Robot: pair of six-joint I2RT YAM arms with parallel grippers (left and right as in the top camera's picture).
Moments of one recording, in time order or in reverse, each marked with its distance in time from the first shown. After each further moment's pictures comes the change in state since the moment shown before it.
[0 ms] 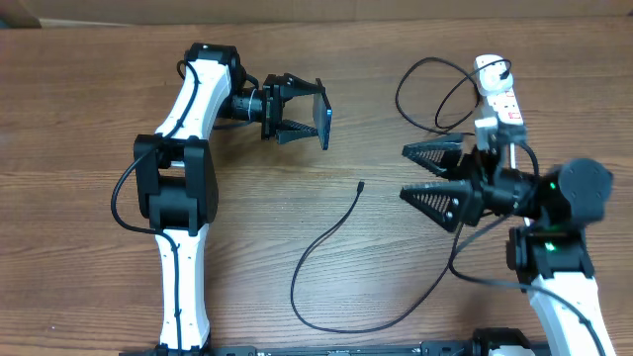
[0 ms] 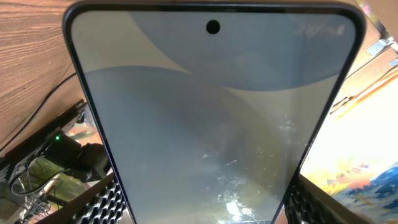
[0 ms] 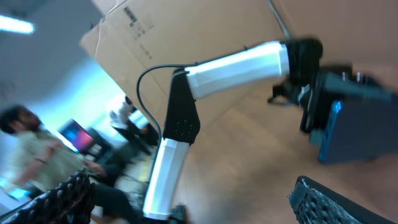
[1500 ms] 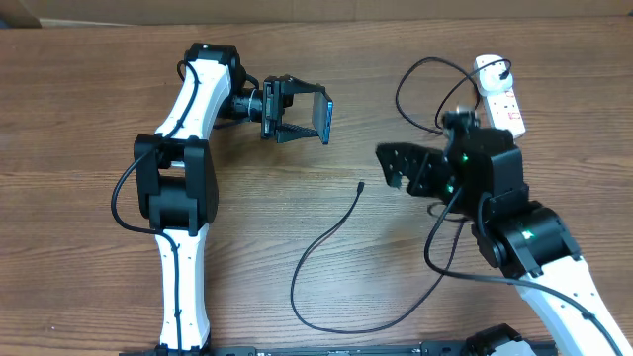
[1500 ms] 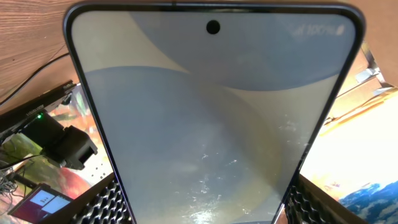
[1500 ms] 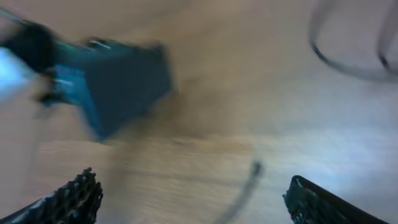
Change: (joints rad) left arm -0.002 0.000 0.000 0.000 -0.001 -0.163; right arm 0.356 0.062 0.278 -0.982 1.141 -0.193
